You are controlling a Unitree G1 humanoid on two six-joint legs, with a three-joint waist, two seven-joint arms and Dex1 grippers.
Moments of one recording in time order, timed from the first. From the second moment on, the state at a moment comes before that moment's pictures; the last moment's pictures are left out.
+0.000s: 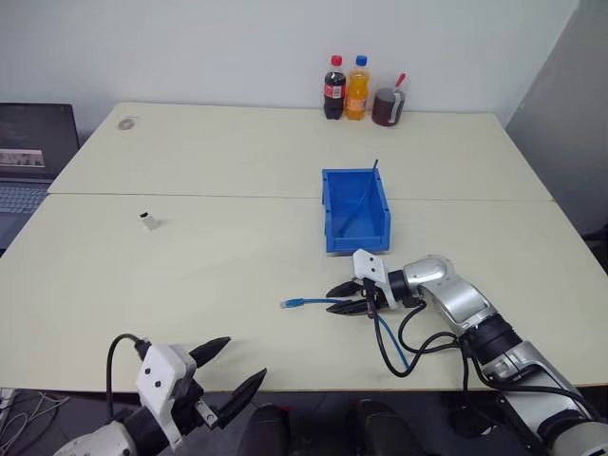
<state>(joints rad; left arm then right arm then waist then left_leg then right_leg) 0.66 0.49 0.28 -0.71 -0.44 0.33 -0.80 -0.59 -0.42 0.43 0.29 0.17 0.23 1.20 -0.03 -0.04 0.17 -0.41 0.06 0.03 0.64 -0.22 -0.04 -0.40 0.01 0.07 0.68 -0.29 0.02</state>
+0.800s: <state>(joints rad) -0.56 0.64 -0.24 0.52 -0.13 -0.16 -1.51 -0.01 -0.65 -0.14 -0.73 0.57 0.94 0.76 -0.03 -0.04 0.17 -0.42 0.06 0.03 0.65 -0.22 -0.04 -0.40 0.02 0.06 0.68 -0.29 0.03</state>
